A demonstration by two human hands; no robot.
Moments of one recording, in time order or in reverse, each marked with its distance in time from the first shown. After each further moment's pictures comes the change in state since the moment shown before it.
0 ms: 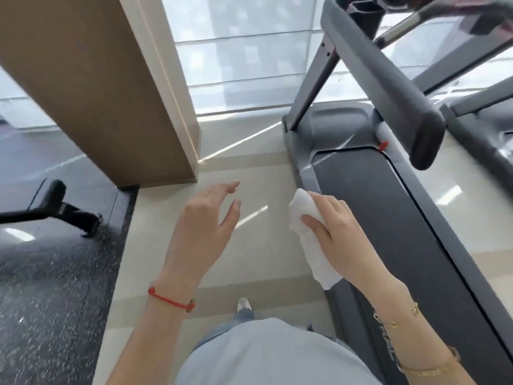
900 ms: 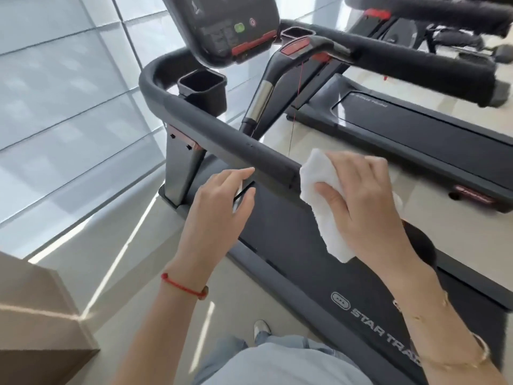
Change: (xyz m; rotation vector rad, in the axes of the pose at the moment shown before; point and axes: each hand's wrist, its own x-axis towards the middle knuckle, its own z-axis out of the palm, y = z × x) left_hand 0.482 0.073 0.191 -0.284 -0.364 0.655; right_hand 0.310 0.109 -0.142 -0.519 0.743 0.389
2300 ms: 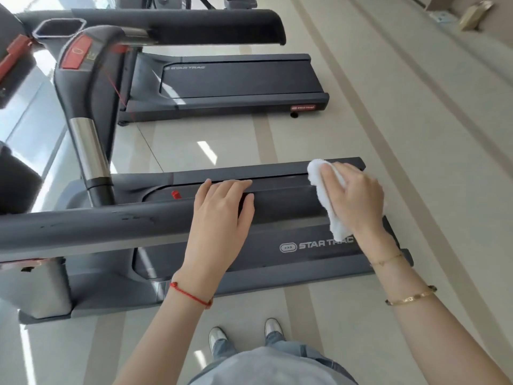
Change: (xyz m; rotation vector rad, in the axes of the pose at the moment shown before) left_hand 0.094 0.016 0.102 -0.112 -0.551 0.535; right_hand -0.057 0.065 0.015 -0.420 0.362 0.902
